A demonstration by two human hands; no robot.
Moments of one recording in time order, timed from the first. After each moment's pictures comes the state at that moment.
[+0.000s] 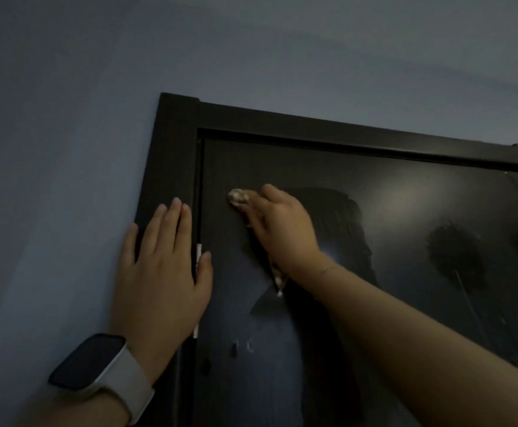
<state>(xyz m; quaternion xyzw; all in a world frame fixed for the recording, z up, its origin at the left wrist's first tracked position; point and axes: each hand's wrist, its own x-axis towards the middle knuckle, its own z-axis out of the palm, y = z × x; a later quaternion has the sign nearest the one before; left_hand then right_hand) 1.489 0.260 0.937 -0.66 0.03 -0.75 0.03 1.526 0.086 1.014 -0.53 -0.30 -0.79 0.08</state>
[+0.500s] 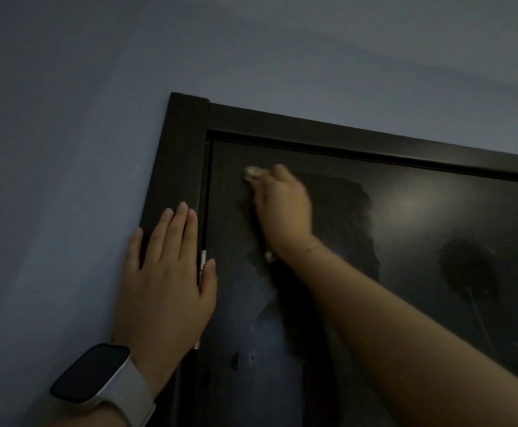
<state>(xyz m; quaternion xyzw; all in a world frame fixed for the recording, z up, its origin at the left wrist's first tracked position) 1.490 0.259 0.937 -0.66 0.01 -0.75 0.05 1.527 0.101 1.055 -0.52 -0.21 -0.82 0.13</state>
